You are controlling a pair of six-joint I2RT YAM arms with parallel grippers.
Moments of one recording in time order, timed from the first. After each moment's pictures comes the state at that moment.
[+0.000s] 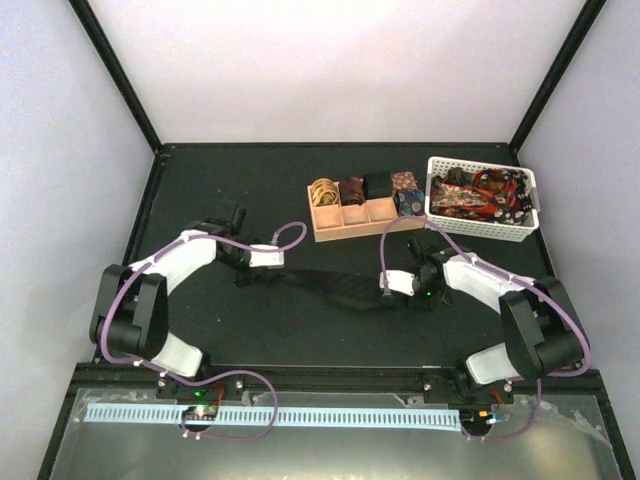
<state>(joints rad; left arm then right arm) -0.23 1.50 0.88 -0.67 0.37 1.17 0.39 1.43 0.69 -0.69 -0.16 -1.05</state>
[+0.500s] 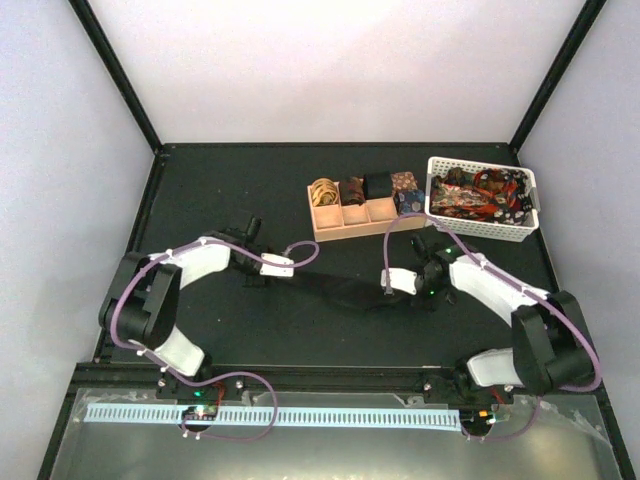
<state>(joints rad) -0.32 1.56 0.80 -0.46 0.26 1.23 0.39 1.38 0.71 -0.74 -0.17 -1.05</state>
